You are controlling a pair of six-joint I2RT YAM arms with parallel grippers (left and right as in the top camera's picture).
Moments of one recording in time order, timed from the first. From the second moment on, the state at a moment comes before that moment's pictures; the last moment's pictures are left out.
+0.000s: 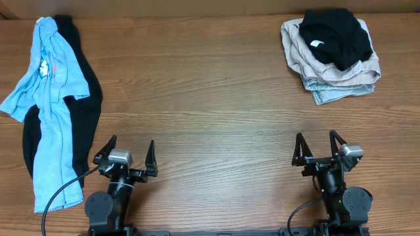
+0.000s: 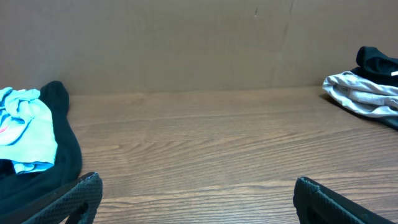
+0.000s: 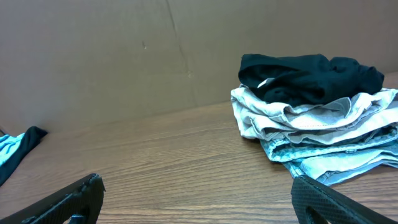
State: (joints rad) left arm 0.08 0.02 0.01 -0.06 0.24 -0.03; right arm -0.03 0.01 0.02 -0.02 -0.18 0.25
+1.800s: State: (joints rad) left arm 0.08 0.35 0.48 -0.16 0.21 -0.03; right arm -0.03 0.16 0.40 -0.08 -0.24 0.23
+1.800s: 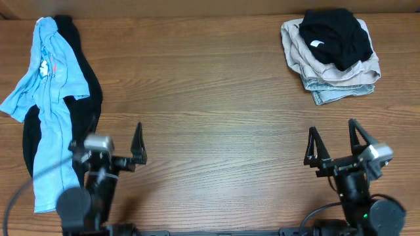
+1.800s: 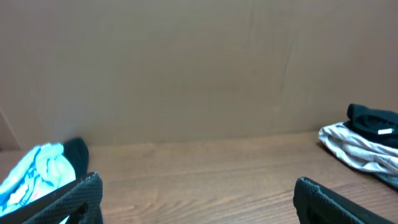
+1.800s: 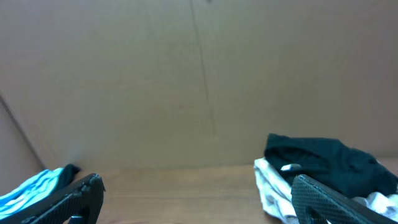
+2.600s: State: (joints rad) left arm 0.10 1.56 1.32 -0.63 0.15 0.16; right arm -0.03 1.24 1.15 -0.54 -0.50 0.20
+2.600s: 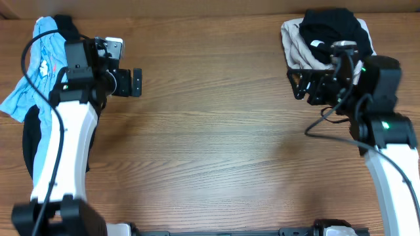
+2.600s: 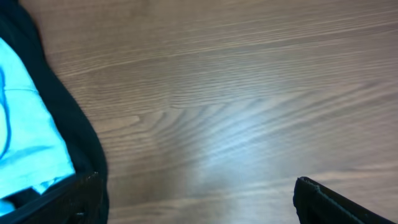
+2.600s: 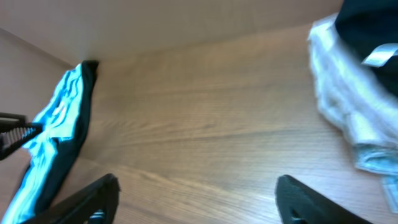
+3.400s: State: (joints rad) left arm 0.50 1.96 1.53 -0.45 0.07 0.17; right arm 0.21 1.57 1.15 -0.54 -0.52 0.20
